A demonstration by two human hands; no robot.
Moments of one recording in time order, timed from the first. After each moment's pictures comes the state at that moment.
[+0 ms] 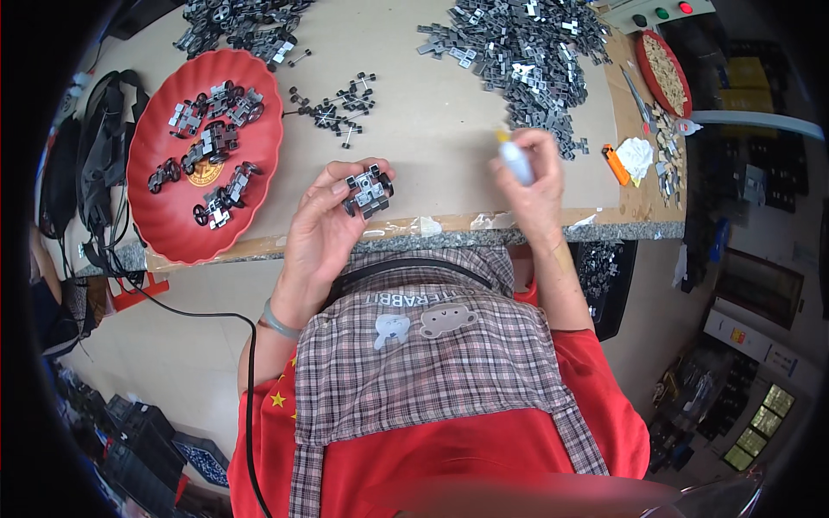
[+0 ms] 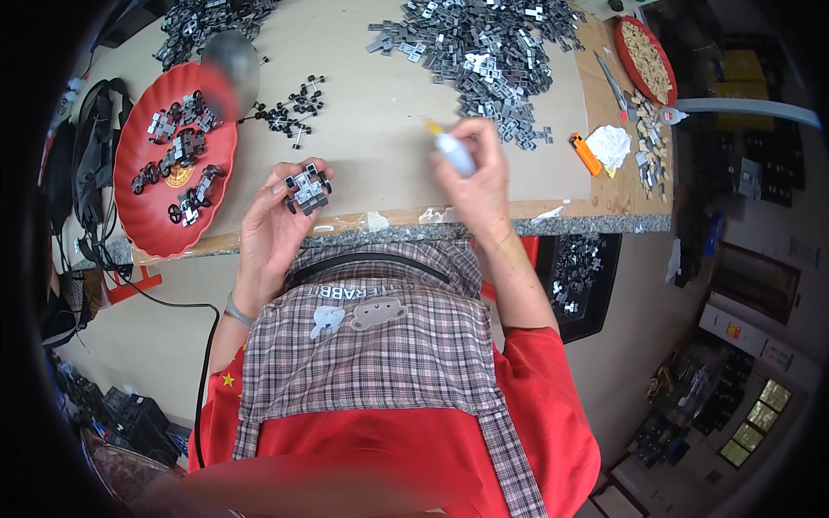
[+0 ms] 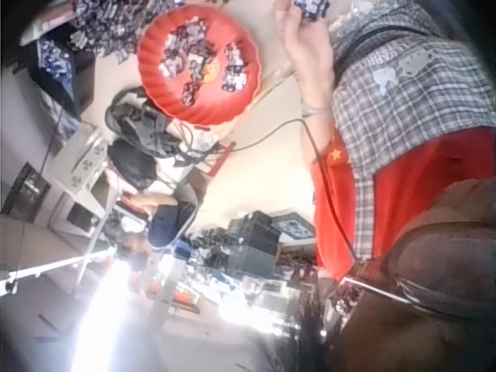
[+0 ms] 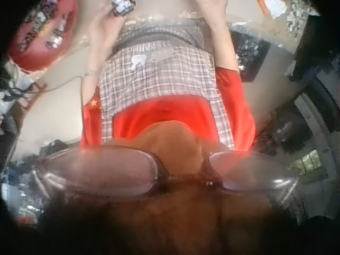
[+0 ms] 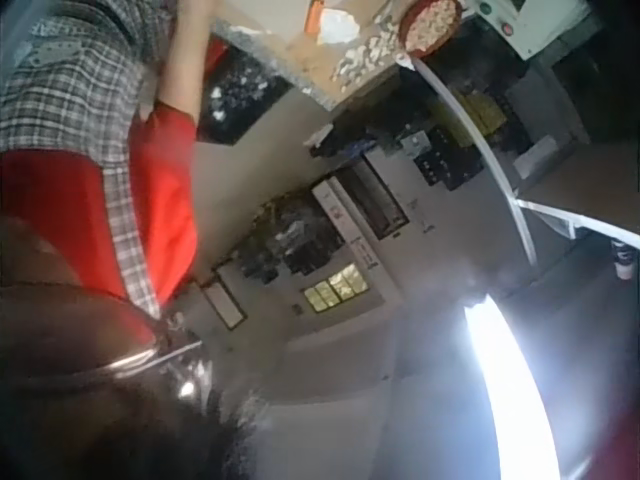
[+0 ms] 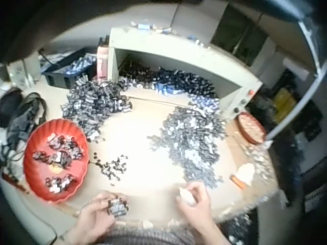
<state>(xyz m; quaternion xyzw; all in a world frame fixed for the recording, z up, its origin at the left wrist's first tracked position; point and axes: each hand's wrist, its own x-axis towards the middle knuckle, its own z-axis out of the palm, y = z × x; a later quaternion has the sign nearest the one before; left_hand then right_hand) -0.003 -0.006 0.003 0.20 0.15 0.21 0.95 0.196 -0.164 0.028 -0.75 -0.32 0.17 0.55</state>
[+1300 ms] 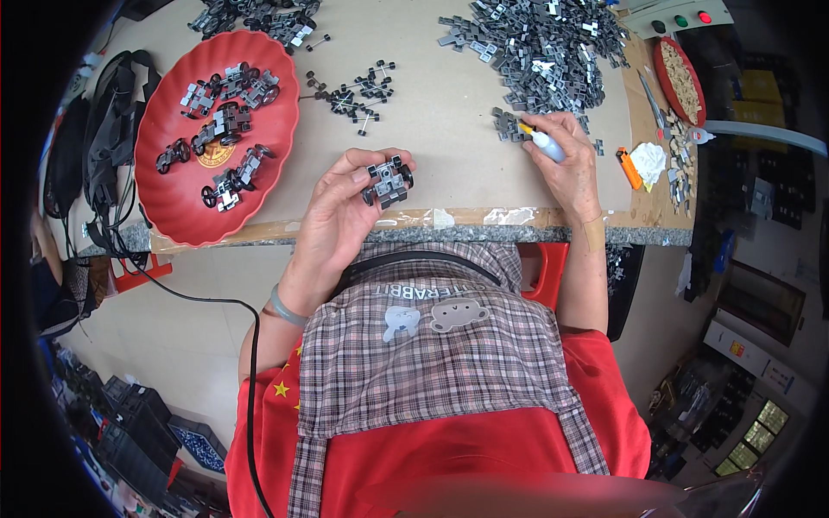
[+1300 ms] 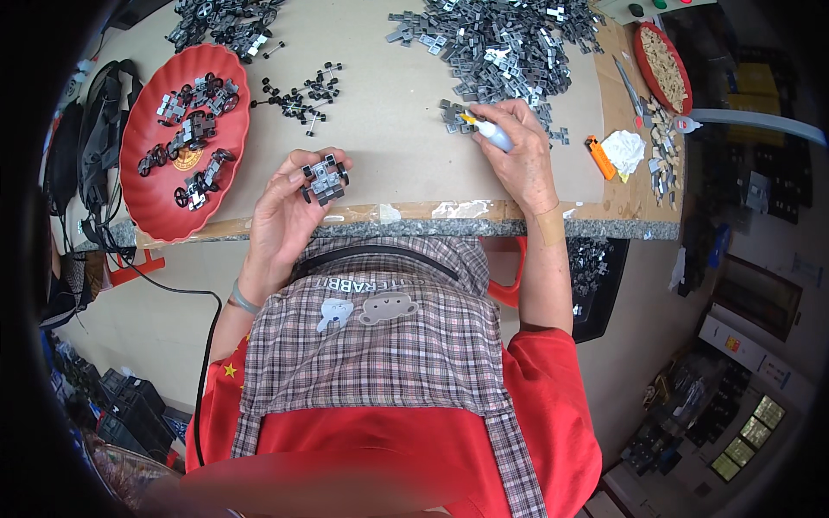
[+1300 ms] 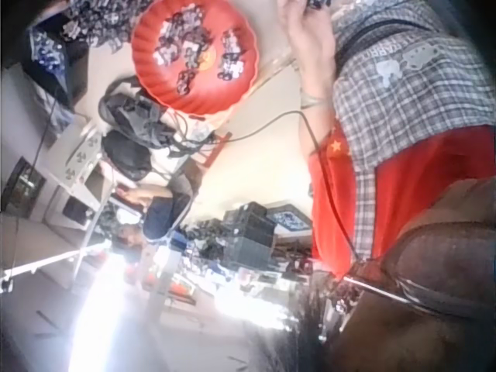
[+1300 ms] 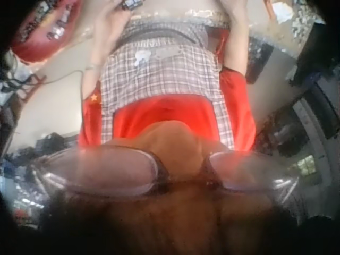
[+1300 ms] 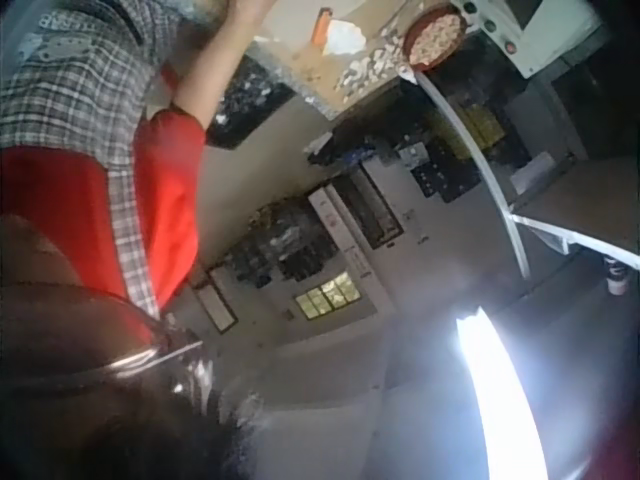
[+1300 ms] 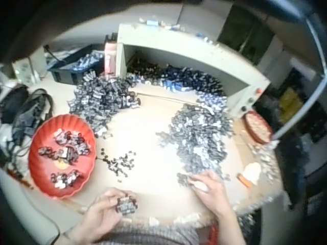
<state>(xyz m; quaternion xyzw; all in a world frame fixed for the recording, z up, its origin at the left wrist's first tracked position) -0.001 -0.010 0.003 0.24 0.13 0.22 0.94 0.244 -0.165 0.038 -0.81 -0.47 0.08 0.34</state>
